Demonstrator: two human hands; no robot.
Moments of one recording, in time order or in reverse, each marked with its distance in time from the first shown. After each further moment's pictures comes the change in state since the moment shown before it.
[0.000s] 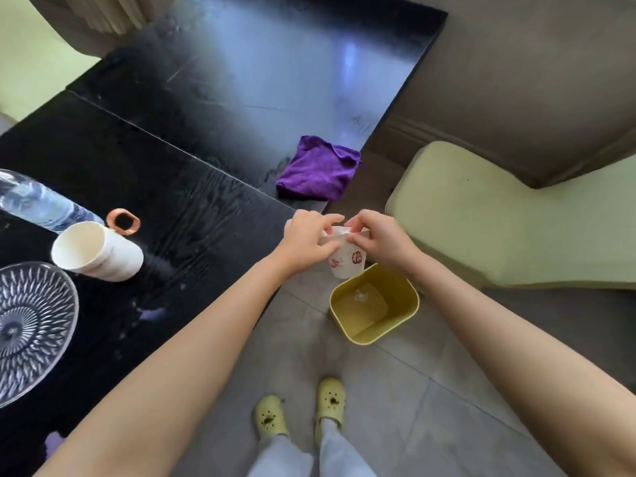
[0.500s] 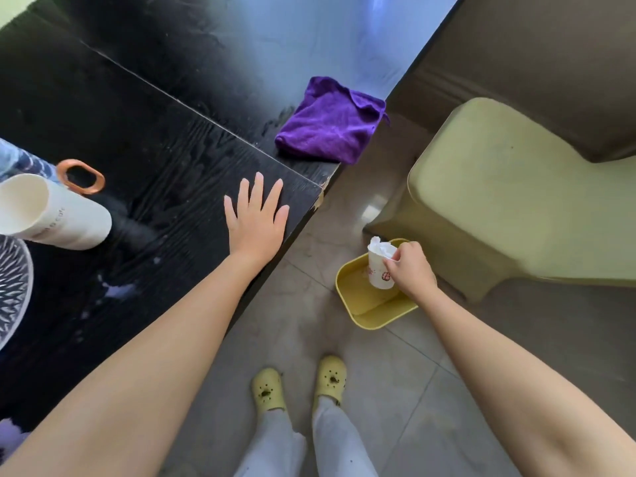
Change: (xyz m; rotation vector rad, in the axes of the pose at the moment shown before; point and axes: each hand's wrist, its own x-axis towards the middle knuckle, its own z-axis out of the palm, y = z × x) left_hand 0.007 -0.115 0.068 0.401 0.125 -0.417; right_hand 0.000 0.158 0.107 -0.136 -0.010 0.486
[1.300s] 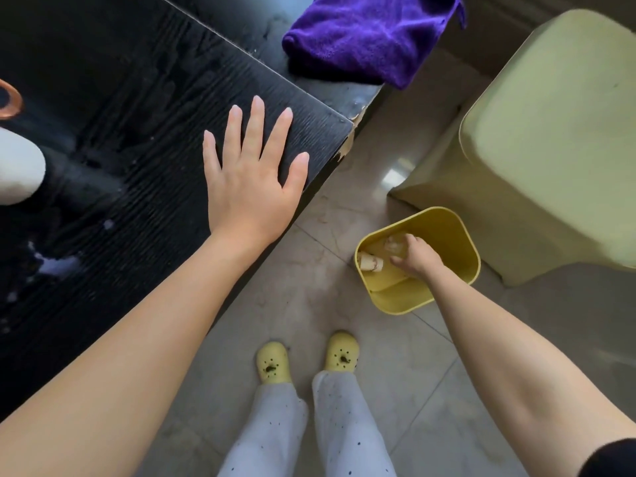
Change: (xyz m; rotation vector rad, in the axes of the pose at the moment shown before) left_hand -0.003 -0.004 0.018 0.032 0.175 0.020; right_hand 0.075 0.048 0.114 -0.261 -0.381 0.079
